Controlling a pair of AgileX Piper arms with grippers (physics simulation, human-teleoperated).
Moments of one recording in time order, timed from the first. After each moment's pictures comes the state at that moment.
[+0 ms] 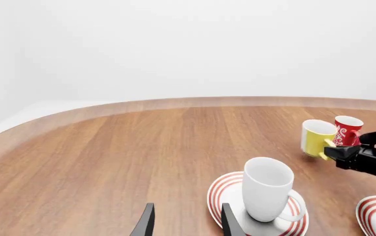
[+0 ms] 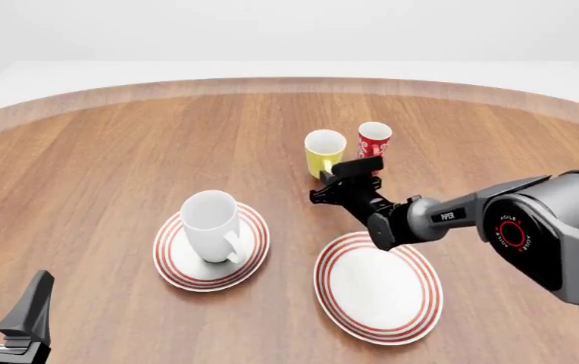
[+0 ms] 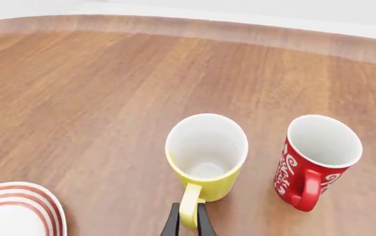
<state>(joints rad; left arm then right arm) 0.00 0.01 0.00 0.00 0.00 0.40 2.19 -1.16 -0.67 0.07</state>
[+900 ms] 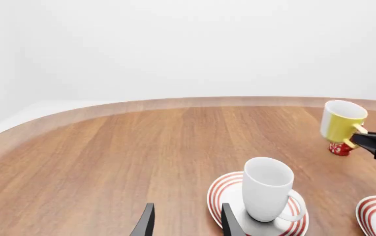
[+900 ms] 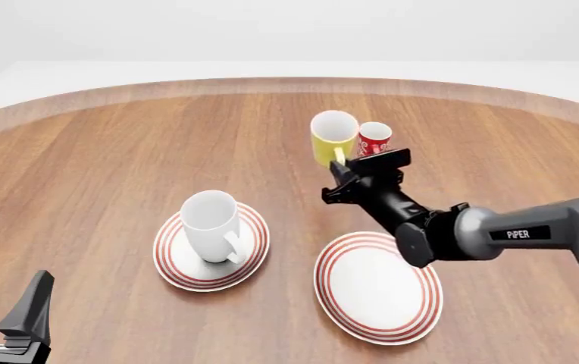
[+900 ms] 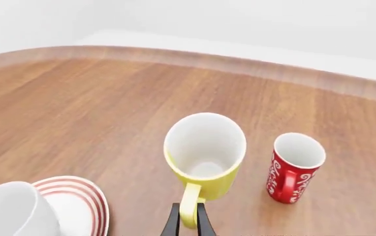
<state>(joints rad) 0.00 0.01 0.00 0.00 0.00 0.43 1.88 -0.87 -0.74 0.05</state>
